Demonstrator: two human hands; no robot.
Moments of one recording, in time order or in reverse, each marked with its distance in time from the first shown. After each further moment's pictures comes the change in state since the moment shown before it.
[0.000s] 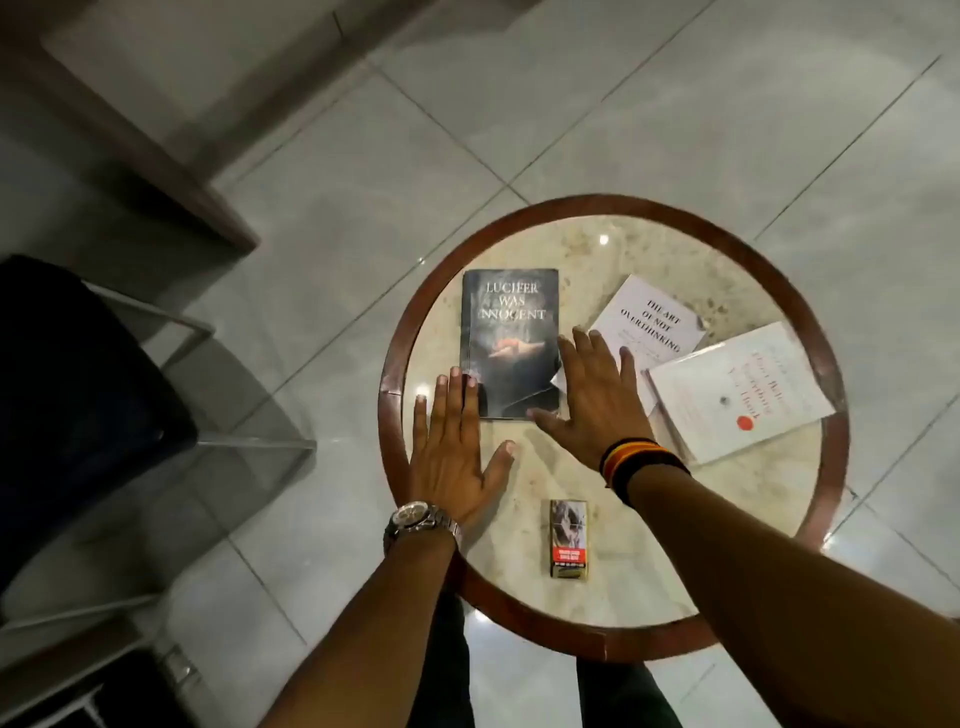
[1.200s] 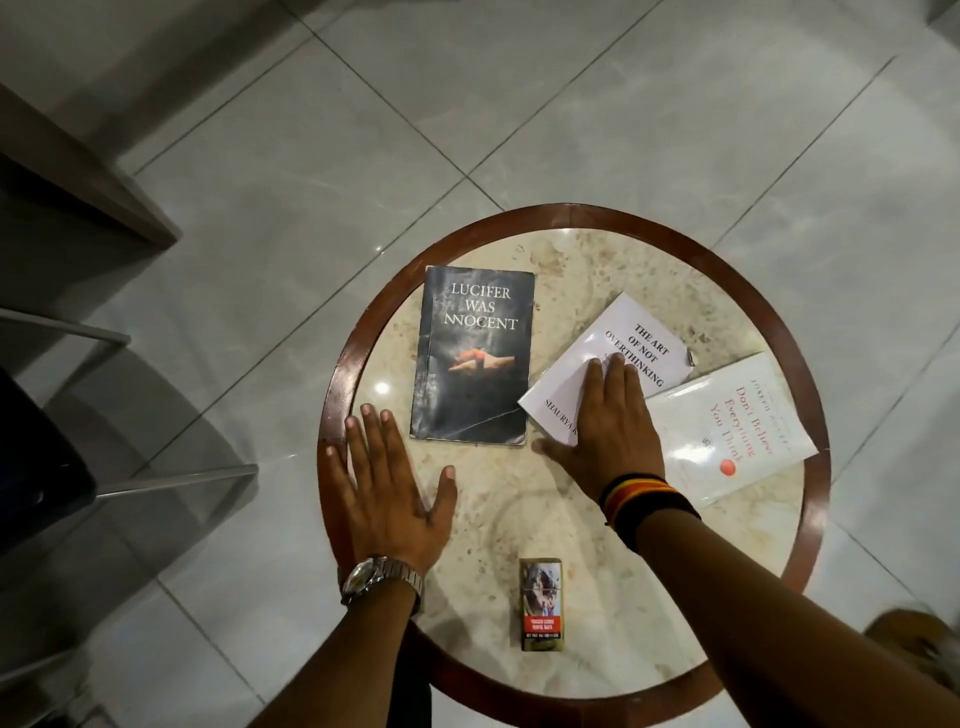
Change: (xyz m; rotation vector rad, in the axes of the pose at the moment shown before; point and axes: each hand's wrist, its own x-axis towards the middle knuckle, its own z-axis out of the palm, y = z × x) left_hand 0.028 -0.024 0.048 0.074 0.227 -0.256; right_hand 0.026 0.040 0.012 0.001 -0.064 0.253
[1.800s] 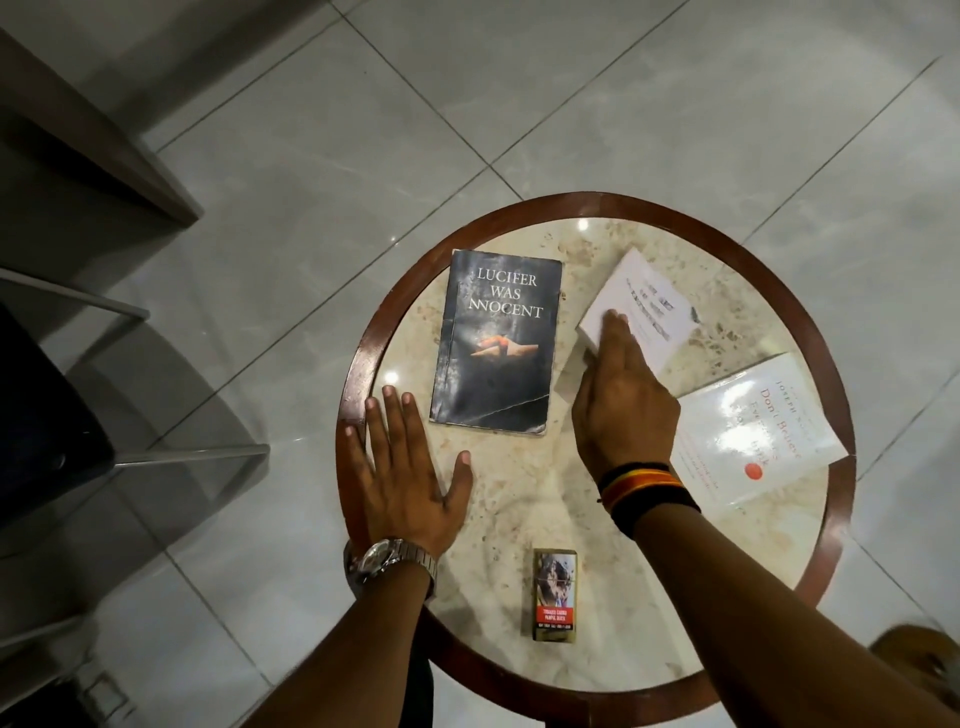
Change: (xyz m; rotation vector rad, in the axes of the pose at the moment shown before) left_hand 0.001 -0.002 -0.001 -0.029 0.010 0.011; right_hand -0.005 -0.042 -0.033 0.231 0.397 -0.018
